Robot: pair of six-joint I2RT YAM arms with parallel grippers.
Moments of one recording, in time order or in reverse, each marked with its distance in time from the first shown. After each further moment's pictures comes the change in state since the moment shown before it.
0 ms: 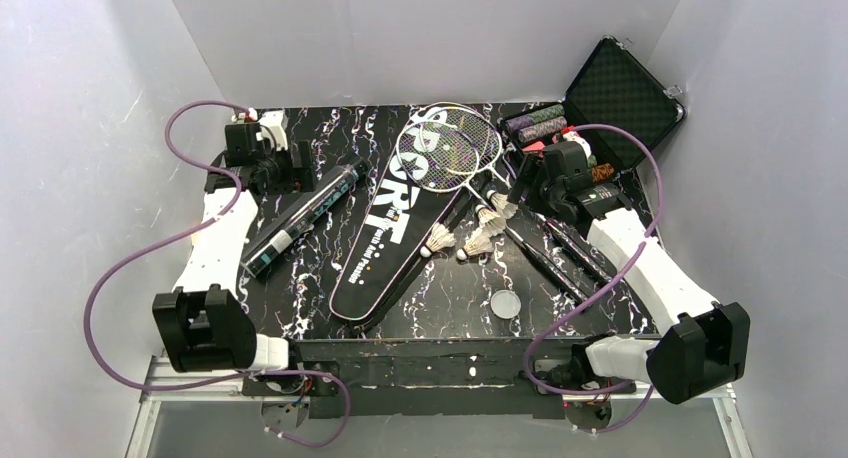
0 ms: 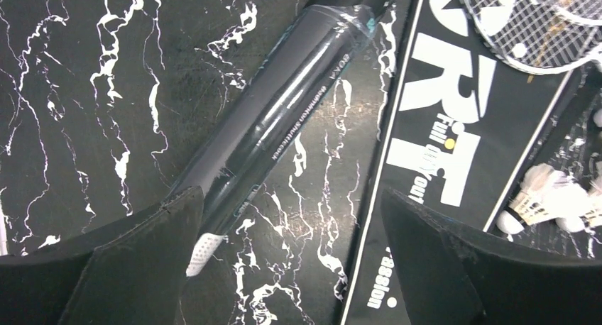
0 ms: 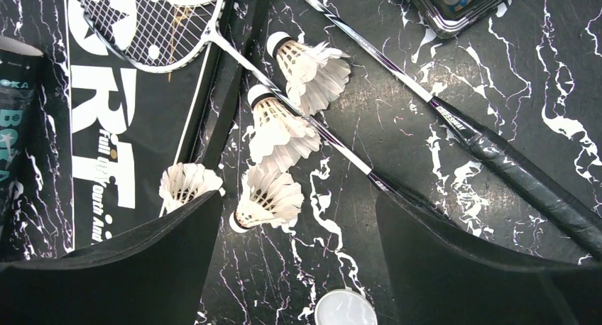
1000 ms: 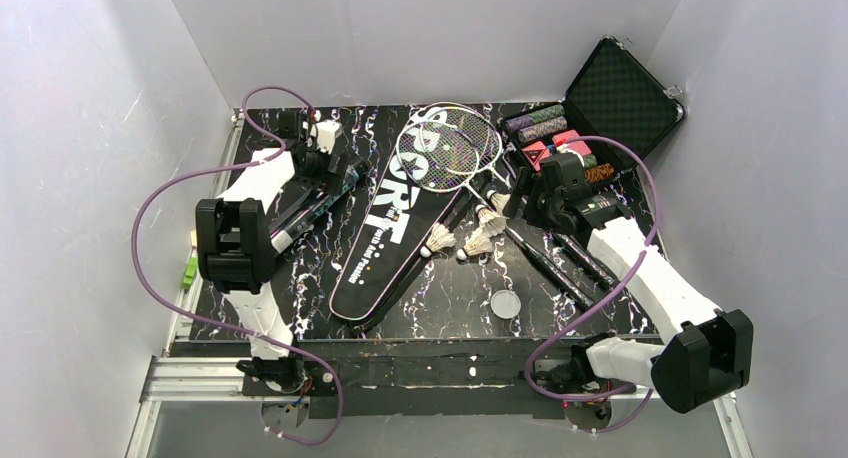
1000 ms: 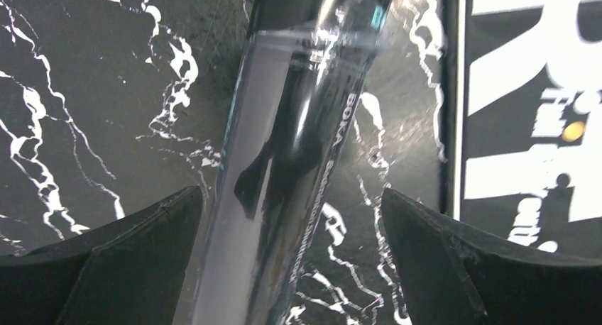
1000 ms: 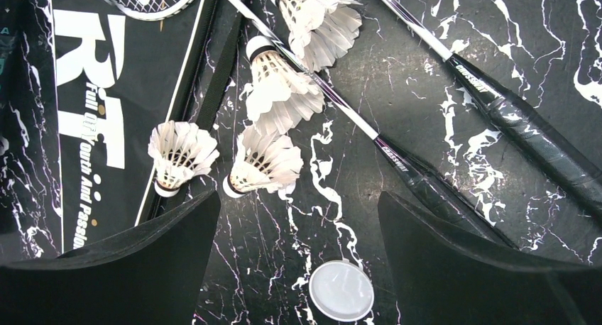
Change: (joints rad) left arm -0.111 0.520 0.242 -0.002 -0.005 0.304; right arm 0.023 -0.044 -0.065 -0.027 -0.057 -0.003
